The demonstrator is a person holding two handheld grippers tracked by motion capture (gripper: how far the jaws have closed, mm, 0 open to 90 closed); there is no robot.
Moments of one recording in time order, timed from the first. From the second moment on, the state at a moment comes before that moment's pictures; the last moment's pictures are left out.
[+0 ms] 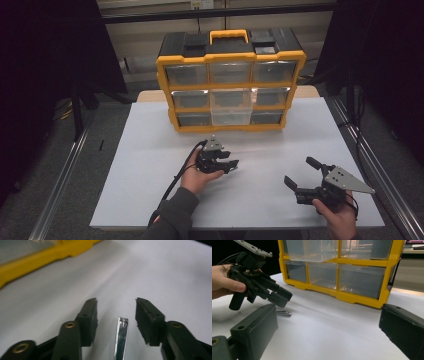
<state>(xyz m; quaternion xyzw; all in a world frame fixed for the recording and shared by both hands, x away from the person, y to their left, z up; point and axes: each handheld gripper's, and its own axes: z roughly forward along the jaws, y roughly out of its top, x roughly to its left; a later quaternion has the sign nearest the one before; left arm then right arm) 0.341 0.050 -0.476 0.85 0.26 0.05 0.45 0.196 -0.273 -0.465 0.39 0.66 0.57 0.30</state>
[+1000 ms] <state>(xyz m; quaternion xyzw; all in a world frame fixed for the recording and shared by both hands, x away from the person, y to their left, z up) 0.347 0.043 -0.471 0.85 0.30 -0.01 0.44 0.196 -0.275 -0.464 0.39 0.65 0.57 0.30</state>
